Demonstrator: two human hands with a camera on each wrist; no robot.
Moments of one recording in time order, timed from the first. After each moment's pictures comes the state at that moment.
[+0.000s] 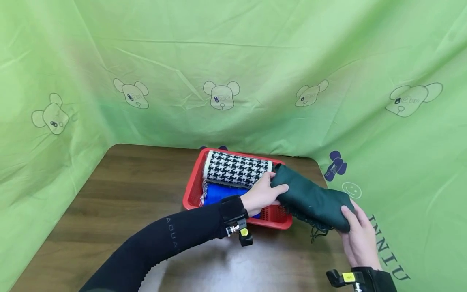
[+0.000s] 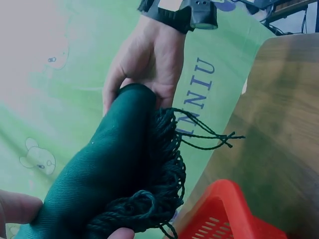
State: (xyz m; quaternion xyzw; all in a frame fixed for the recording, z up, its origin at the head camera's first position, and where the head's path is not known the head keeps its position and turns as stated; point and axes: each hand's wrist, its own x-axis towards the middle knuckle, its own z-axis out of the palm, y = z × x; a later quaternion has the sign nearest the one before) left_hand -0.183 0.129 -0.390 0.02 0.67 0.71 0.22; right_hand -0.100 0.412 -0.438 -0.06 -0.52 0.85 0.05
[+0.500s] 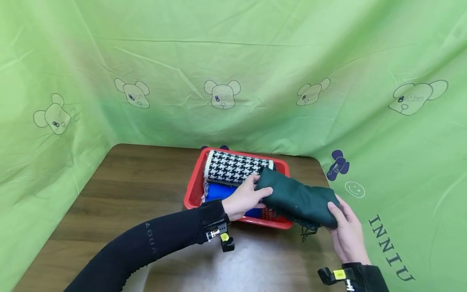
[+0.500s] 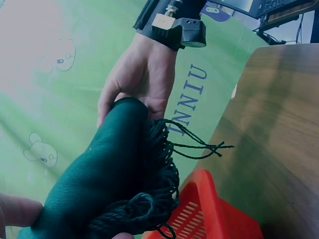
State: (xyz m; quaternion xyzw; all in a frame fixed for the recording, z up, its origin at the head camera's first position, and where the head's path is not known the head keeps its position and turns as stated) left_hand -0.173 0.085 -0.400 0.03 0.61 0.75 0.24; right_hand -0.109 0.382 -0.440 -0.07 -0.57 0.82 0.02
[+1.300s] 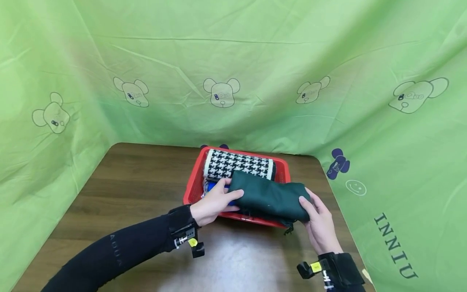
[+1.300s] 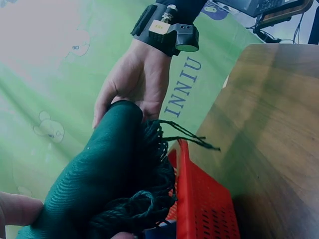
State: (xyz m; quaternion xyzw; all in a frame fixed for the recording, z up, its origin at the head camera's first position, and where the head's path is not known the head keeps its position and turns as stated) left_hand -0.161 0.015 -0.418 0.01 0.60 0.76 0.24; right_hand -0.123 0.324 -0.438 -0.05 -0.63 0.77 -0.04
